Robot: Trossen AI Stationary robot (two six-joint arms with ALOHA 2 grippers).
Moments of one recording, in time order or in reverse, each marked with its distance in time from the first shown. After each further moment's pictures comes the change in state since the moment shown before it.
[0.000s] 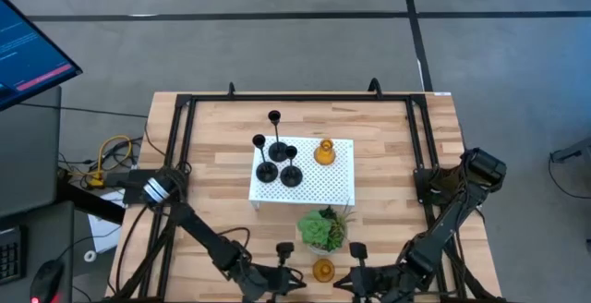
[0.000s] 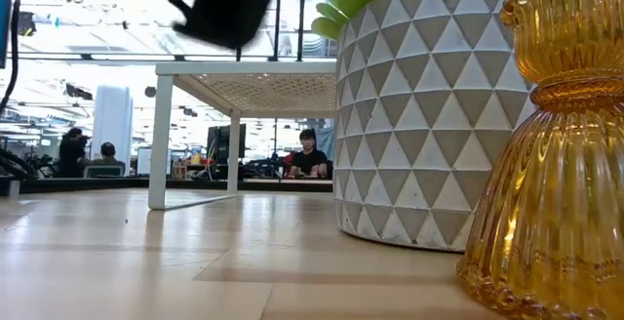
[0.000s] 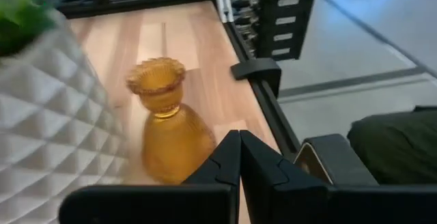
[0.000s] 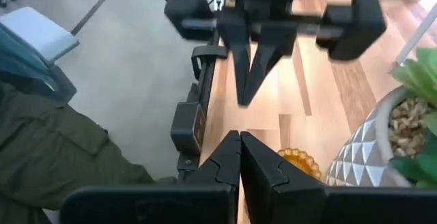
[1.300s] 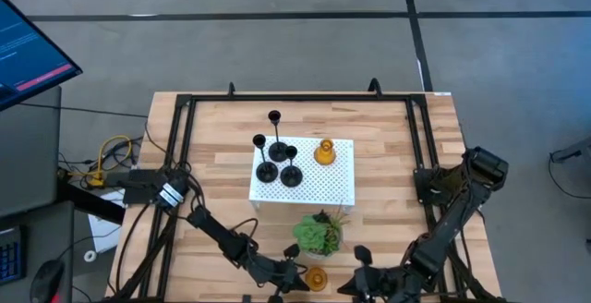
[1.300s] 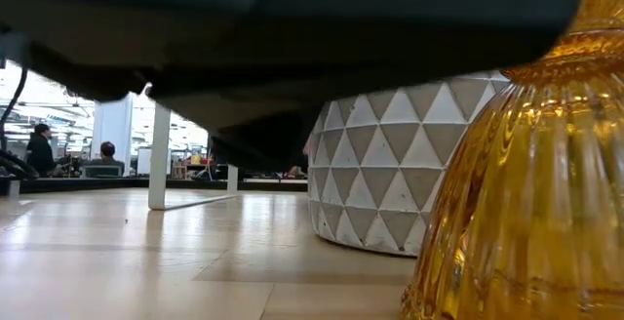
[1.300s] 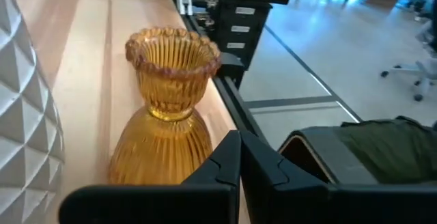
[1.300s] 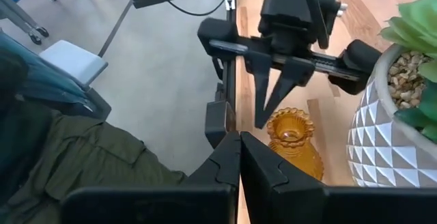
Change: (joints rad) left arm 0.095 0.129 -0.067 0.323 0.288 -0.109; right arm 0.024 -0.017 0.001 0.003 -0.024 0.181
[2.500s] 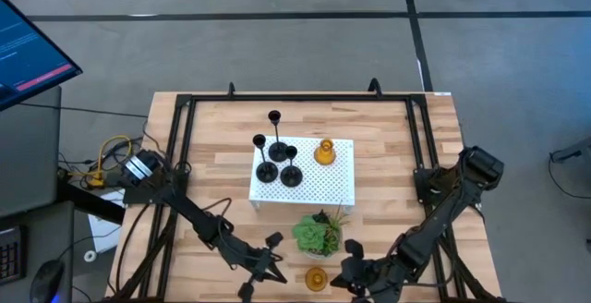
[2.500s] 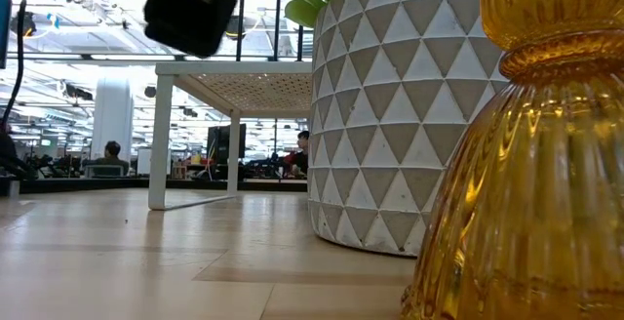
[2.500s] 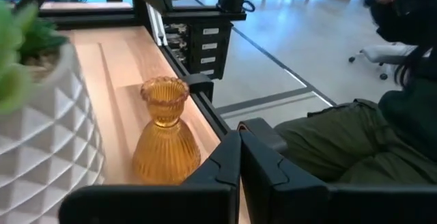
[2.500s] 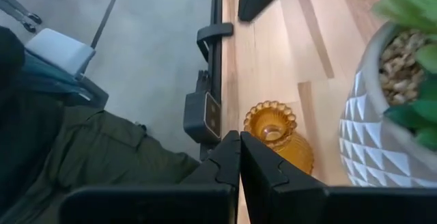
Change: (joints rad) left arm -0.031 -0.339 -0.289 0.000 0.087 0.131; right arm -0.098 0.010 0.000 -0.035 -0.144 0.034
